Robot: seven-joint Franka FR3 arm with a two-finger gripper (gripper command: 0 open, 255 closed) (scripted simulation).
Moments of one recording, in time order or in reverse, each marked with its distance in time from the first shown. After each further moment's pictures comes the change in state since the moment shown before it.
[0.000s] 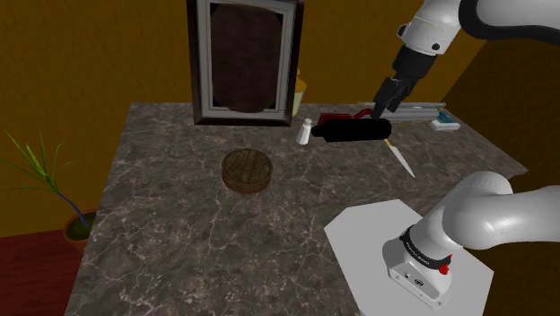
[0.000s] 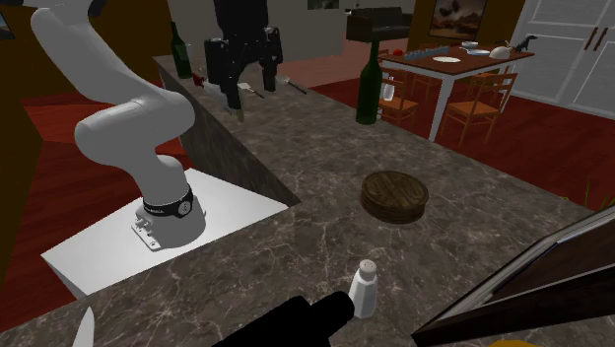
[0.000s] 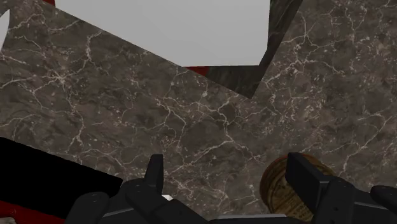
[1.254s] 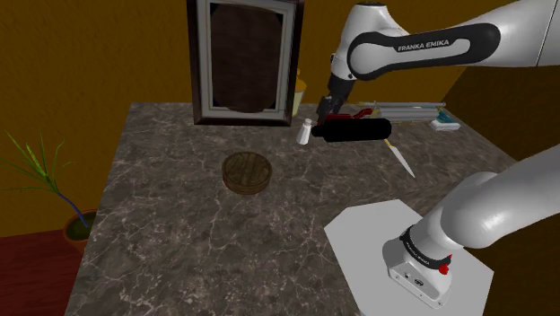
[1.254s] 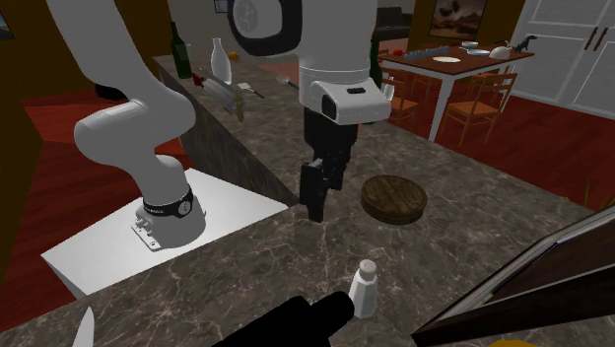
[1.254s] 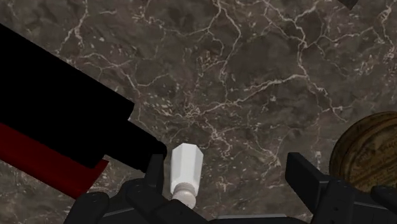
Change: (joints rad) arm -0.037 0.534 -0.014 0.062 -0.136 0.494 -0.139
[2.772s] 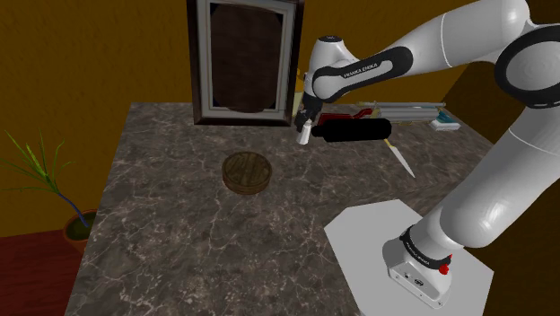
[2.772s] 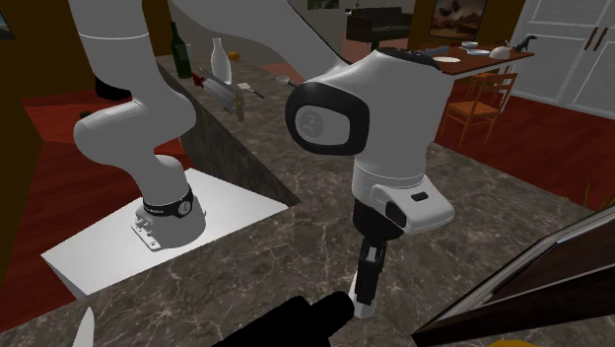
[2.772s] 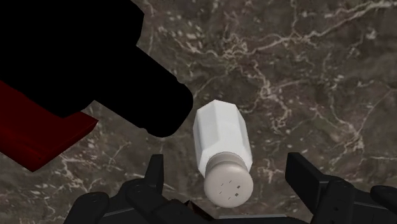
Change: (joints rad) arm -0.018 0.384 -0.012 0.151 -0.096 0.250 -0.022
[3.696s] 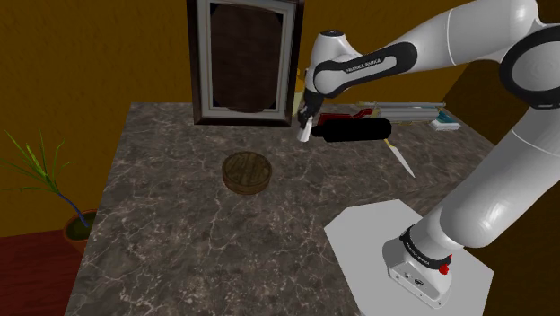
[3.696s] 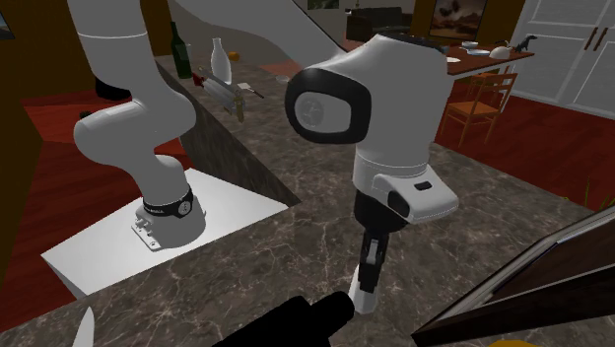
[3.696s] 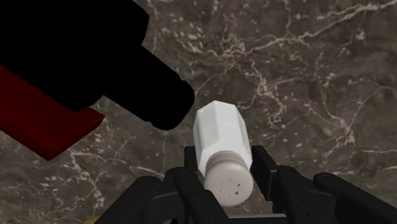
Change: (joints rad) arm 0.000 -0.021 0.001 0.016 0.005 -0.036 -0.006
